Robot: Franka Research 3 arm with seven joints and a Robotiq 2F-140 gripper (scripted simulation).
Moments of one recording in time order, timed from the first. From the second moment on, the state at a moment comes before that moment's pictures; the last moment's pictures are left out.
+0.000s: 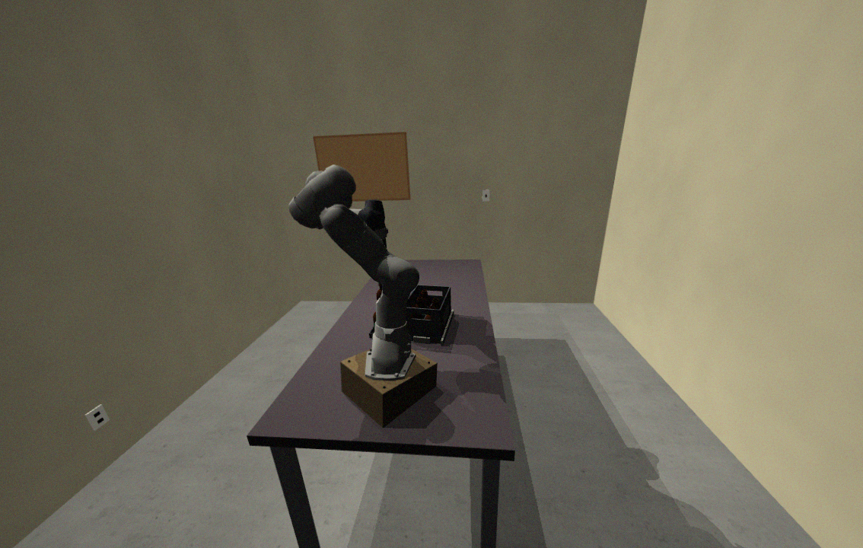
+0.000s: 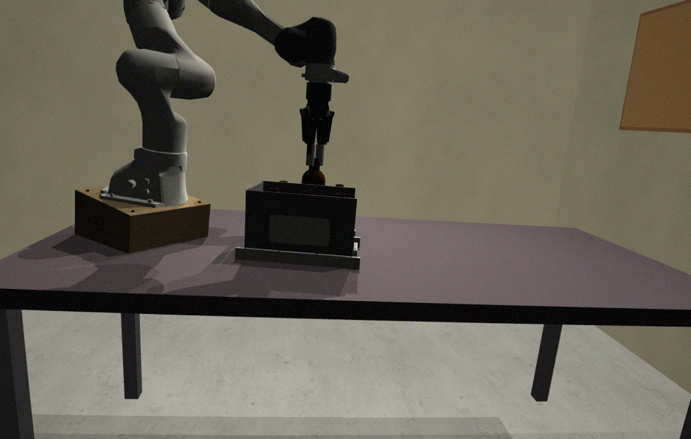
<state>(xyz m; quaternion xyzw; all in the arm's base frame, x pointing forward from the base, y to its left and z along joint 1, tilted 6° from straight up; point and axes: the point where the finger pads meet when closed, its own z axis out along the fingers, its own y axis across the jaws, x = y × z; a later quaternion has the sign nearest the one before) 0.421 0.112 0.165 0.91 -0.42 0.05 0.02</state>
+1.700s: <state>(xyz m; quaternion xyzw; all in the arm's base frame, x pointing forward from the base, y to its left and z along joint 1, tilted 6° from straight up) 0.419 0.113 0.168 0.91 -0.42 0.05 0.02</state>
